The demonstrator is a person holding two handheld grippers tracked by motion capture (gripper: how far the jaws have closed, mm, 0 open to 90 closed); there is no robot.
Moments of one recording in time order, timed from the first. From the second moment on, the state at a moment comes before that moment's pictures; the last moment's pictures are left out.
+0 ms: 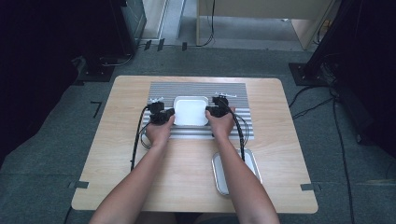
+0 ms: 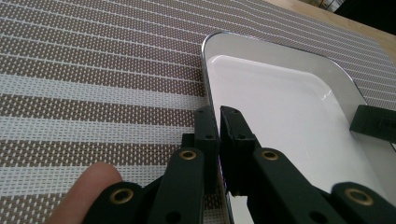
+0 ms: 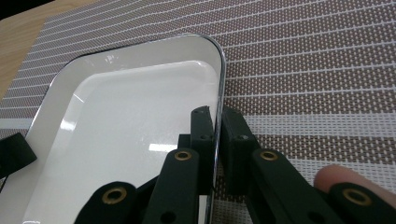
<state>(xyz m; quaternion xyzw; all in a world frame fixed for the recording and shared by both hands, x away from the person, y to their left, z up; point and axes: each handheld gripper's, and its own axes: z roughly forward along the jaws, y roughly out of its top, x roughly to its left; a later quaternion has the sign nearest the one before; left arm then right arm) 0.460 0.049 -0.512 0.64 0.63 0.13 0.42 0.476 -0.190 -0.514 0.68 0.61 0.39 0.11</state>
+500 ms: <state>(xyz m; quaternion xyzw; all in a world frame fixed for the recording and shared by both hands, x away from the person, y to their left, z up) 0.441 0.065 -0.506 0.64 0.63 0.10 0.43 0.454 -0.206 -0.503 0.68 0.60 0.41 0.08</state>
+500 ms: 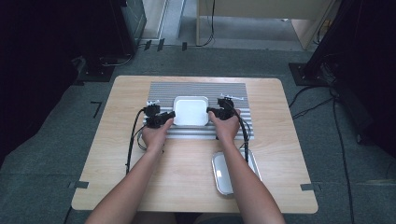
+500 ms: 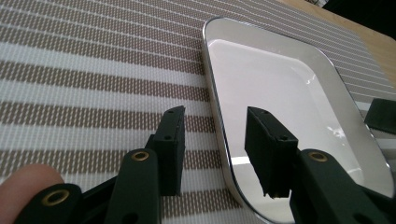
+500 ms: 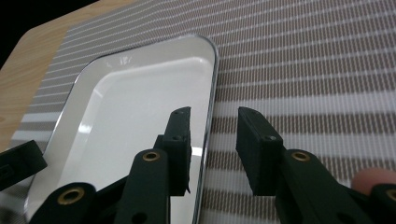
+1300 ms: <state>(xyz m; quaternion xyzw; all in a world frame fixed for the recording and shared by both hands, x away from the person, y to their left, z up) 0.442 0.033 -0.509 0.66 0.63 0.09 0.40 0.437 -0.198 -0.508 0.72 0.58 0.37 0.08</state>
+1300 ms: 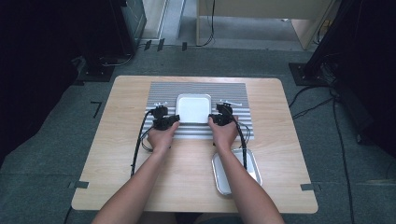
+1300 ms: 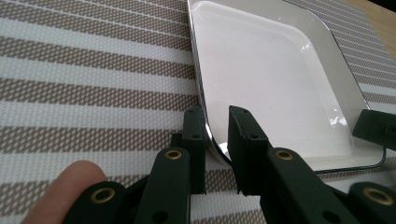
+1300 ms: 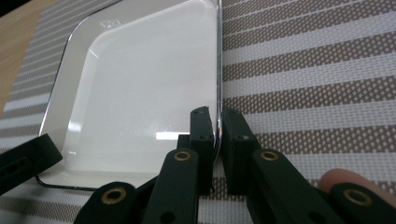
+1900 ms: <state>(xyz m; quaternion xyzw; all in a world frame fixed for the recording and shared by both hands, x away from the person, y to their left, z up) 0.454 0.017 -0.511 0.66 0.63 0.08 0.41 0.449 -0.213 -0.509 0.72 0.57 0.38 0.10</state>
